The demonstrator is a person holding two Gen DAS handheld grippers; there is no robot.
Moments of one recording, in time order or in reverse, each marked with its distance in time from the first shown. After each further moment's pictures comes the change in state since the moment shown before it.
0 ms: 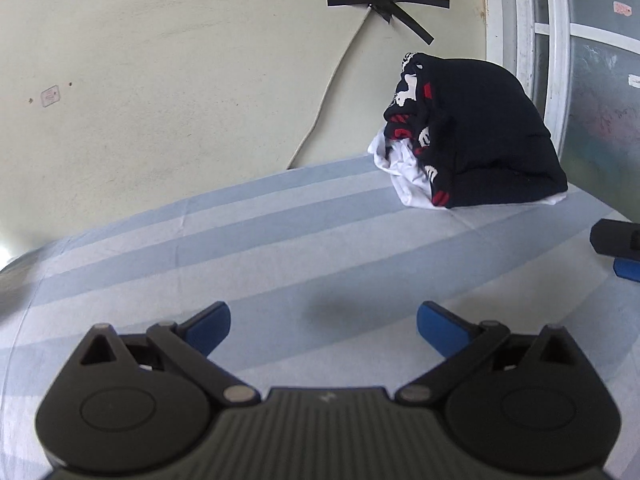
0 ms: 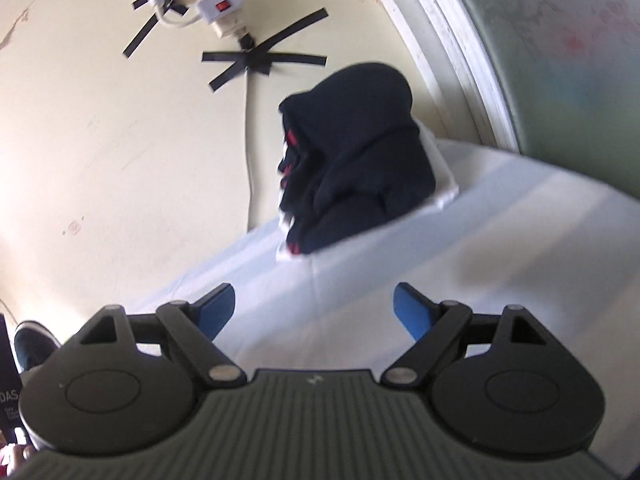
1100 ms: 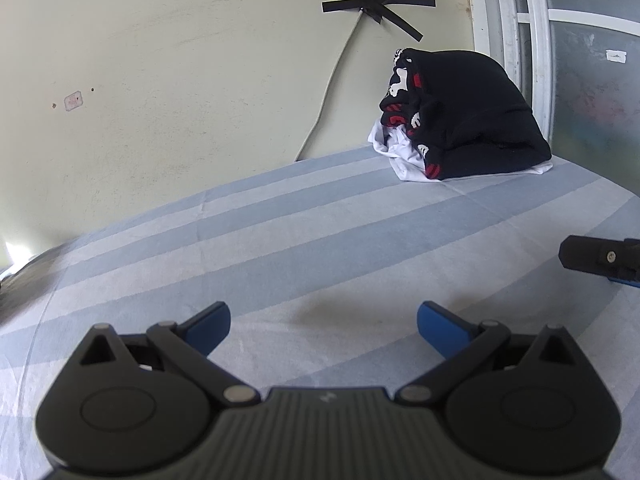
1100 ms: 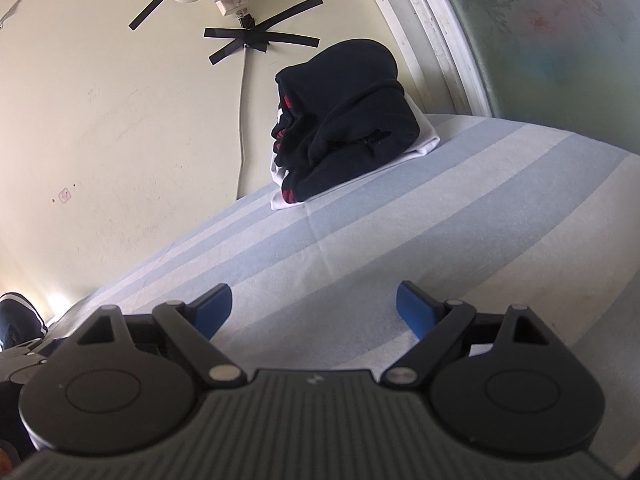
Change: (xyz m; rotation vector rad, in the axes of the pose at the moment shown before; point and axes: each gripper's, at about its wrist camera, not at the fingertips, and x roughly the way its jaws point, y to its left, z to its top) left arm -0.028 -0.004 -0.033 0.045 -0.030 0.032; right arm -0.016 0.010 -0.051 -0.029 -0.015 -0.077
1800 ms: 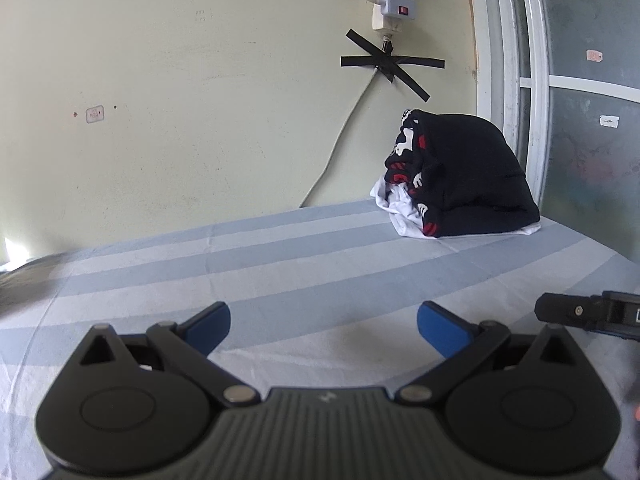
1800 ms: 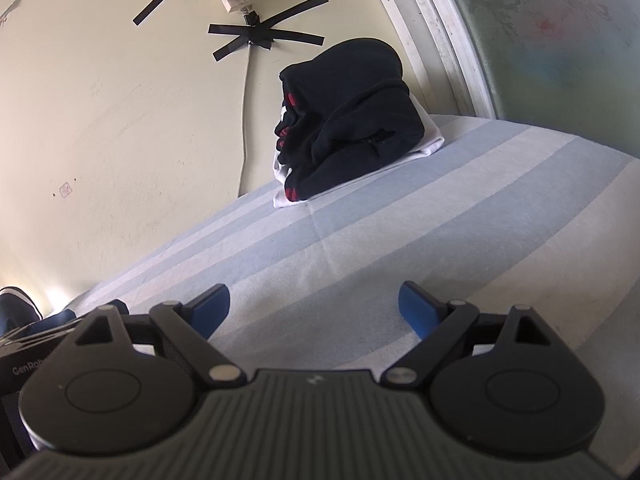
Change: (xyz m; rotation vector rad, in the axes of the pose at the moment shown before) left arm -0.023 0.017 -0.001 -0.092 -0.140 -0.050; right arm 0.002 0.004 0.000 -0.019 0.005 -0.001
